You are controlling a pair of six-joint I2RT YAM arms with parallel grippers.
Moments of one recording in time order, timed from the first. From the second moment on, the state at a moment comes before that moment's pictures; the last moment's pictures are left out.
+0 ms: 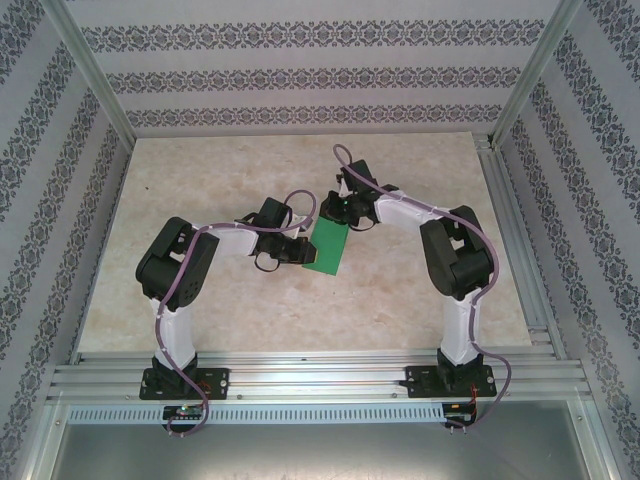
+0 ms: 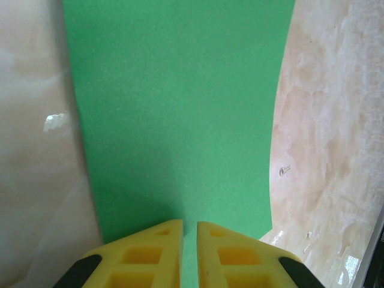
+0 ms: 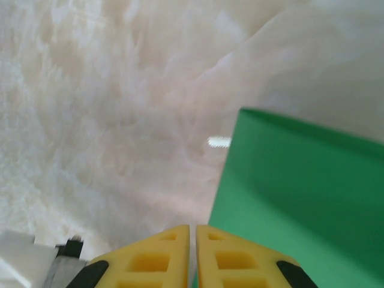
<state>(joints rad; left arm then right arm) -0.49 1.96 1.06 -0.13 0.64 -0.39 0.48 2.01 1.37 -0.27 -0.37 0.68</state>
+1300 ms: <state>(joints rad) -0.49 1.95 1.02 -0.09 0.63 -0.45 0.53 2.21 1.53 -0.41 -0.44 0.72</state>
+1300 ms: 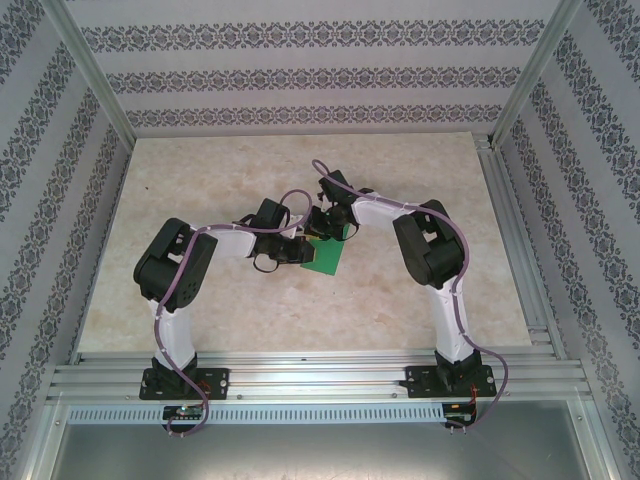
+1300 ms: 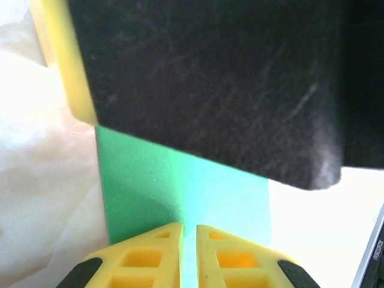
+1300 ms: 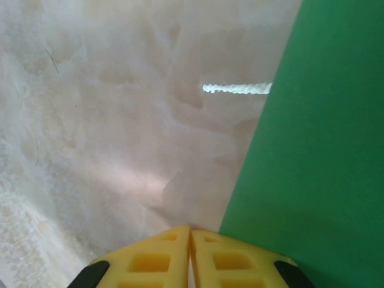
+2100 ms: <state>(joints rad) -0.49 1.94 1.00 -0.06 0.62 -0.42 0.47 2.26 1.58 -0.37 -0.51 0.79</state>
